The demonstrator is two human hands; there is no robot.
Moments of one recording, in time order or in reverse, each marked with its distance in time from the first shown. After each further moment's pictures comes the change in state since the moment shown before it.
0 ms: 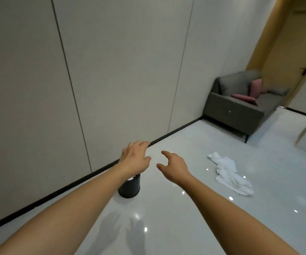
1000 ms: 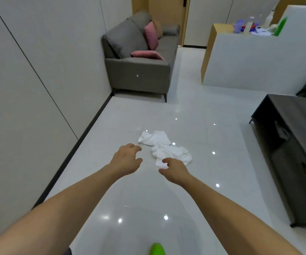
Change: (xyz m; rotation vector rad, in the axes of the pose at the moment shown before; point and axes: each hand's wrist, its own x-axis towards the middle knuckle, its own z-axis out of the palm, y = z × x) left_hand 0.516 0.348 0.307 0.088 -0.518 0.492; right_hand 0.301 0.483 -0.189 0.284 0.067 0.722
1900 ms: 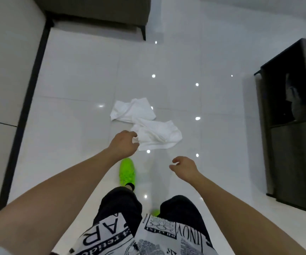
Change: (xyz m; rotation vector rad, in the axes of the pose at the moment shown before) left_hand 0.514 -0.031 0.079 -0.179 -0.483 -0.086; right_hand 0.420 0.088 -0.089 0.109 -0.233 0.558
